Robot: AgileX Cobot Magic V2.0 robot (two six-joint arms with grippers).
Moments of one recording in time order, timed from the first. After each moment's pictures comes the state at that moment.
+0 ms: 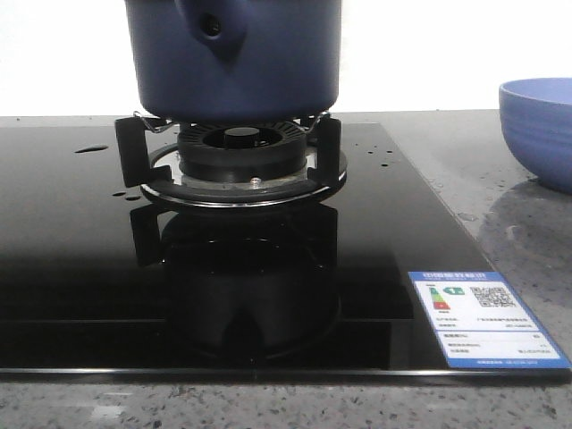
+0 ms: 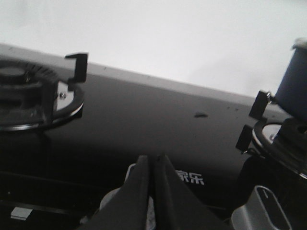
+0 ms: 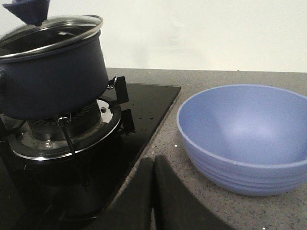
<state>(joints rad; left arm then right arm) -0.02 0.00 0.00 -0.19 0.11 -0.02 -0.13 0.30 -0.24 1.29 0.45 -1.24</state>
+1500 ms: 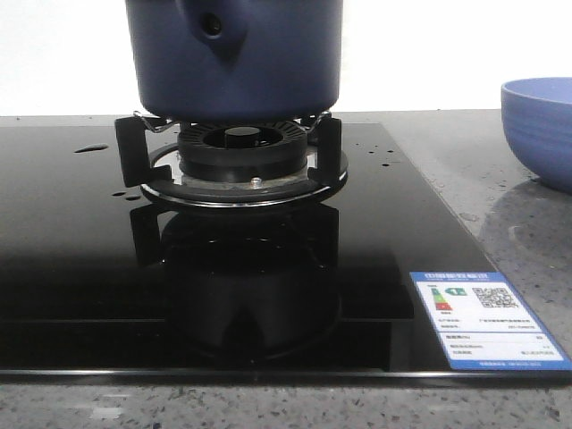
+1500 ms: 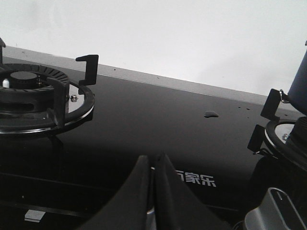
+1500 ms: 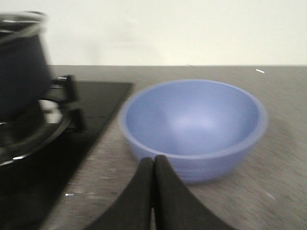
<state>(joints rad) -0.01 0.00 0.00 -0.16 0.12 -0.02 -0.13 0.30 -0.27 0.85 0.32 -0.80</state>
